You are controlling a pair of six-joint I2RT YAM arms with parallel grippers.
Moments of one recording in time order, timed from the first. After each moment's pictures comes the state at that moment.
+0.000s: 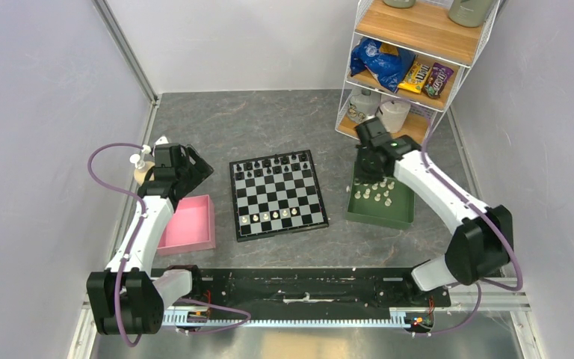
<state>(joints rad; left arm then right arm) 0.02 1.10 0.80 -0.45 -0.05 -0.65 0.37 1.45 1.23 -0.87 0.13 0.53</state>
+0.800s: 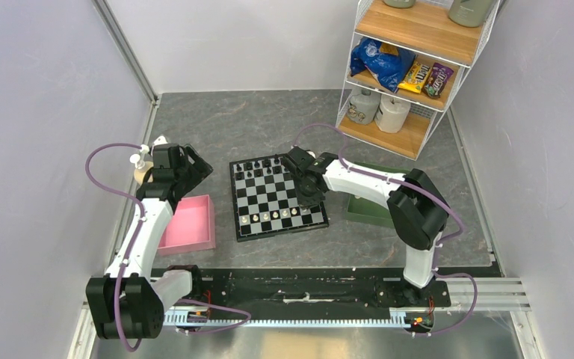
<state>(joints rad) 0.02 1.07 0.80 -0.45 -0.05 -0.65 0.83 1.87 1.38 -0.75 0.11 0.61</state>
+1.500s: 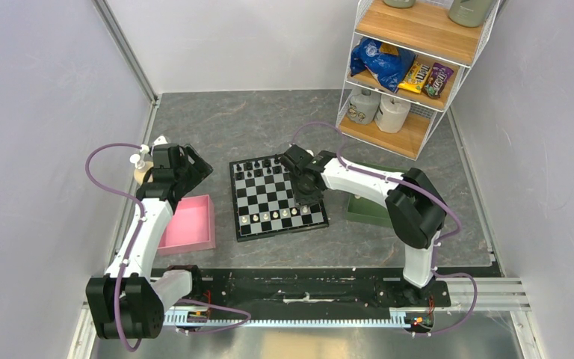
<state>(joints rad) 0.02 1.07 0.80 -0.45 -0.05 -0.65 0.83 1.90 1.40 -0.75 0.11 0.61</state>
